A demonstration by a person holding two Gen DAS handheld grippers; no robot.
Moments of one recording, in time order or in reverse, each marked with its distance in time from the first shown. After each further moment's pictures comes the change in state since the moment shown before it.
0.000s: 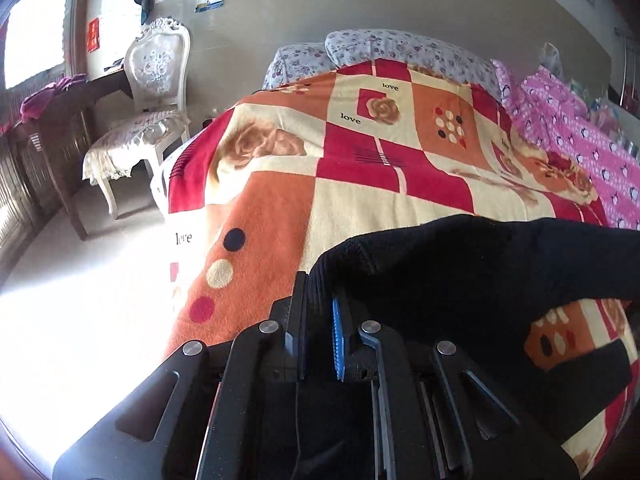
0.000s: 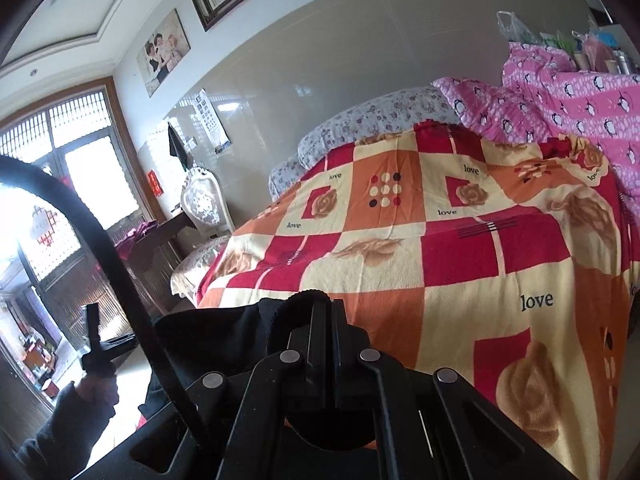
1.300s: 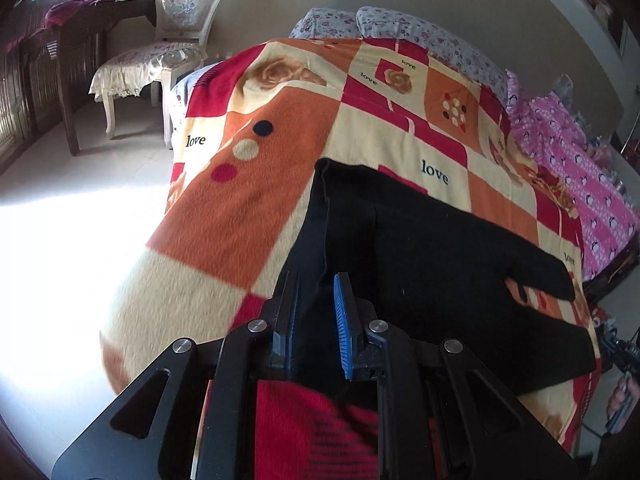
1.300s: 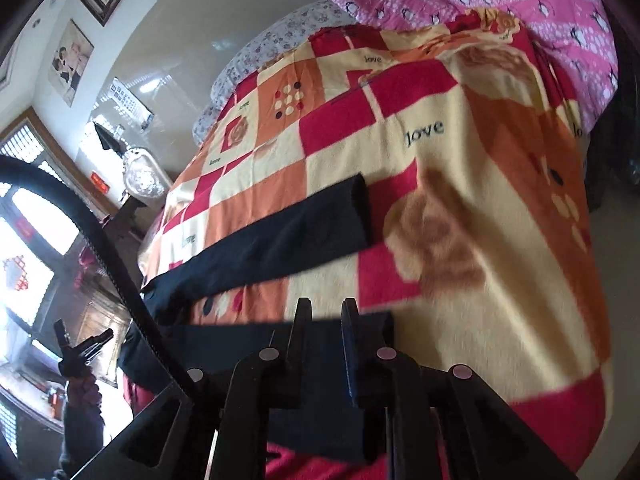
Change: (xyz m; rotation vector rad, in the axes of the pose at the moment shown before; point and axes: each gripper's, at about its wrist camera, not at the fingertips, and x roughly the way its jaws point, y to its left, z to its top) left arm -0.060 0.037 -0.110 -0.191 0.106 -0.084; right arm -0.020 -0.128 -0.114 0.290 0.276 -0.116
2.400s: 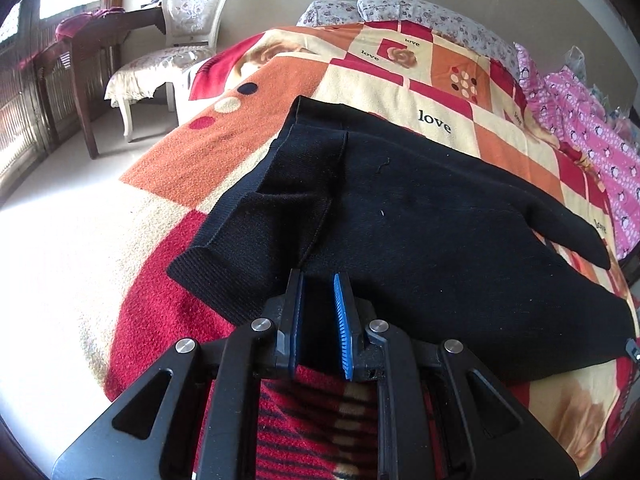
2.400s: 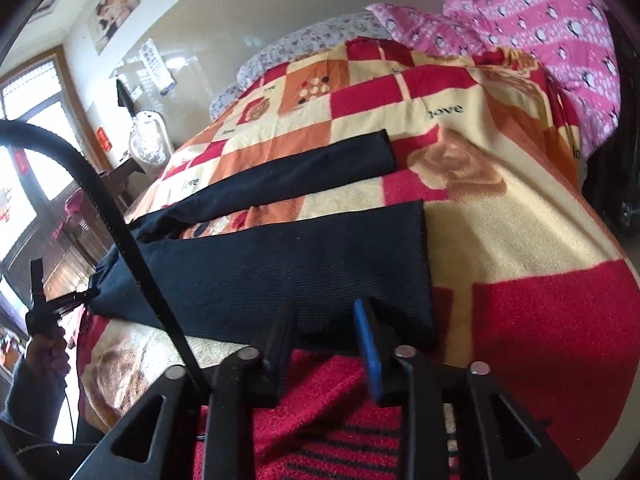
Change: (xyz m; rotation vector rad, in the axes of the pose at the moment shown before) left arm 0.045 -0.051 -0.055 0.040 -0.016 0.121; right arm 0.020 0.034 -0.098 -0.235 -0.096 -0.101
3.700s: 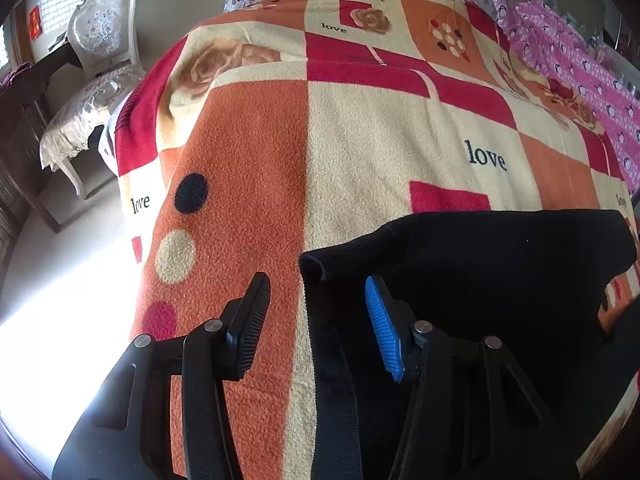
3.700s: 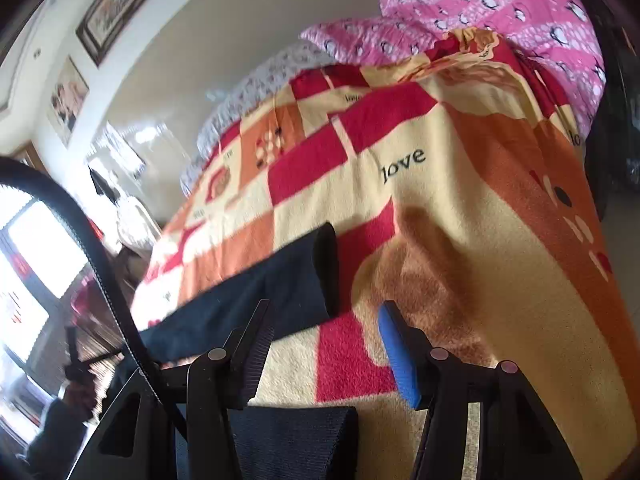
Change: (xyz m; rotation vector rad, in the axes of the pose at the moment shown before) left arm 0.130 0.019 0.167 0.283 0.174 -0.087; right arm 0.044 -0.090 0.098 0.302 -0.143 0.072
